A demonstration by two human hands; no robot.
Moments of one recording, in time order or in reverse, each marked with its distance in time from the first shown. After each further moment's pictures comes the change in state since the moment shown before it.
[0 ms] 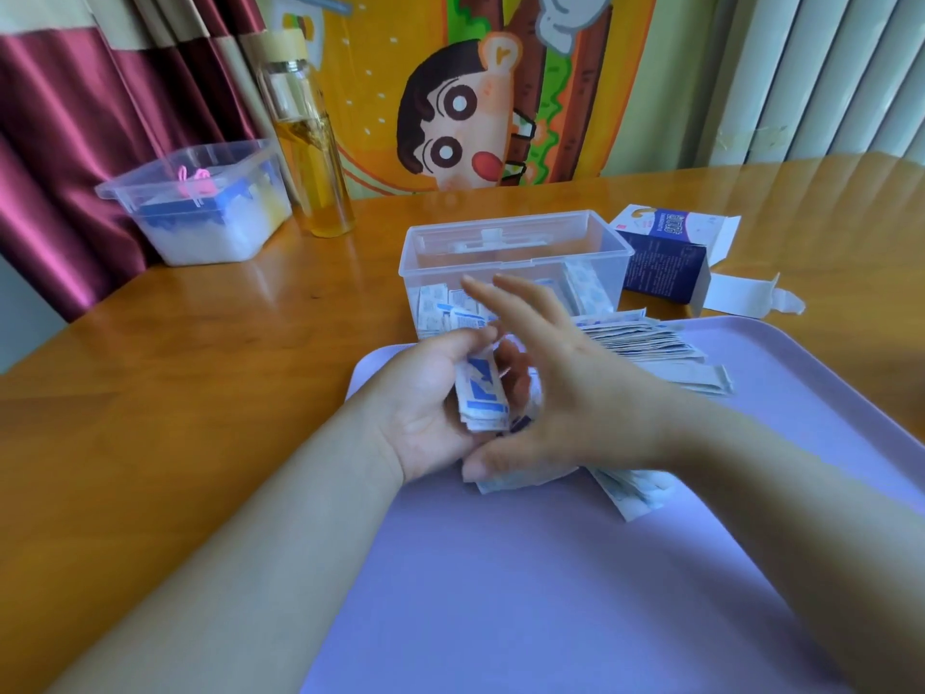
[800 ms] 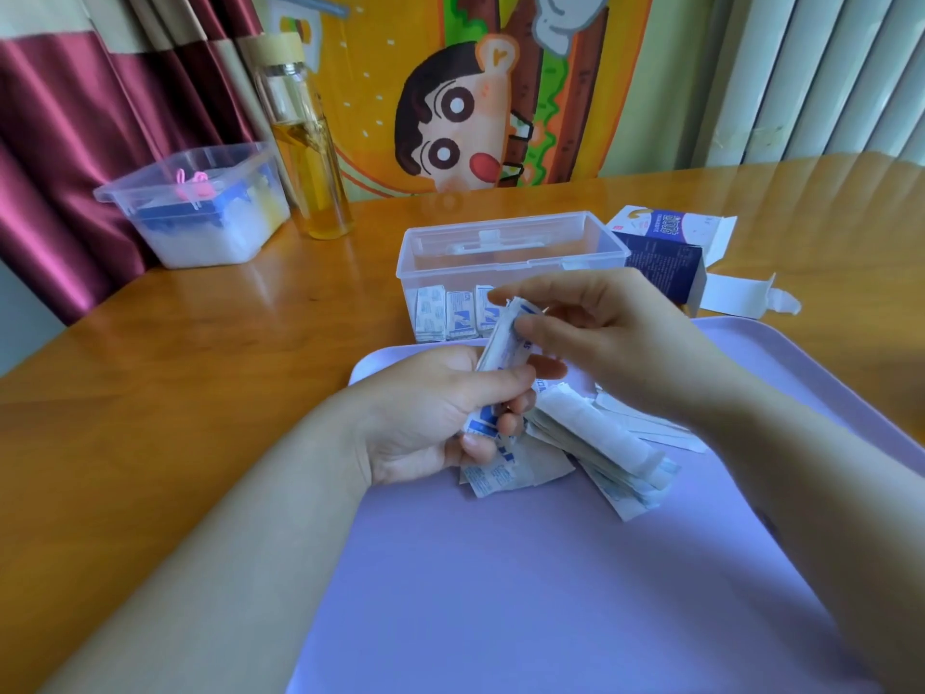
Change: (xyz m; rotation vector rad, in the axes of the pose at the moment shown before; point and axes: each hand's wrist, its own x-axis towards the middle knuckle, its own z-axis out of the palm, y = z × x) left_hand -0.010 0.001 -0.003 0.547 -0.127 0.003; right_hand 0.001 0.000 -0.024 0.370 0.214 0.023
